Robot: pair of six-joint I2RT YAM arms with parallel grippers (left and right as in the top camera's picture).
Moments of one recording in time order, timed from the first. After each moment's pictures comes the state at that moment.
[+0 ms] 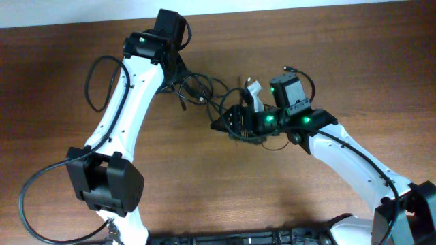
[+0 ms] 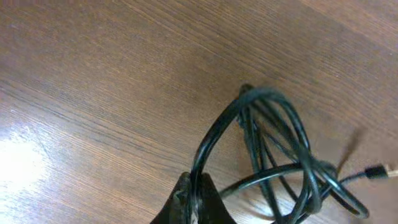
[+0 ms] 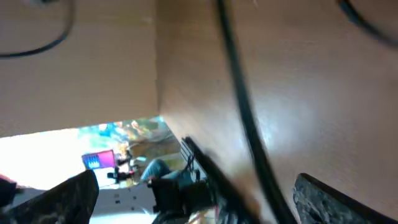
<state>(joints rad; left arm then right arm) -0.31 1.95 1.89 -1.22 -0.21 -0.73 0.38 1.47 0.92 -0.23 -0.97 0.73</state>
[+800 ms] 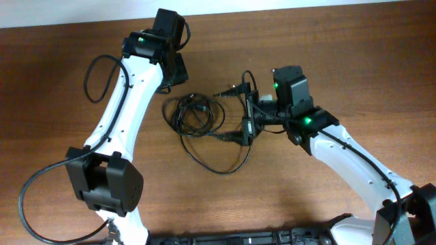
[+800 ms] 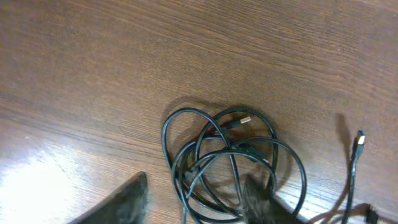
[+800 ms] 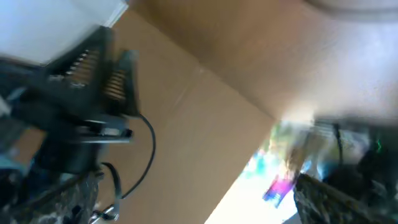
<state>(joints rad) -0.31 1.95 1.89 -1.22 -0.20 -0.55 0.38 1.46 0.92 -0.03 -0.89 1.90</state>
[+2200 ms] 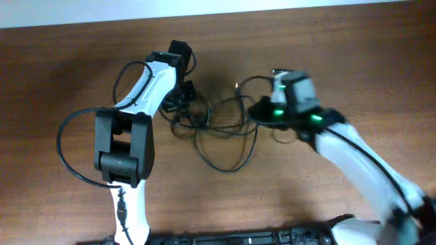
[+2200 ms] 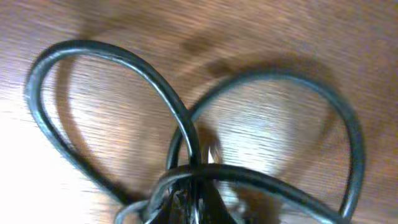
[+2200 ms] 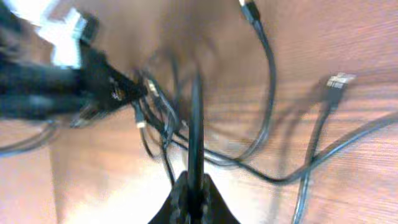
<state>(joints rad) -0.28 2.21 1.73 -1.06 0.00 -0.53 0.29 1.38 0.92 -0.38 -0.41 0.72</state>
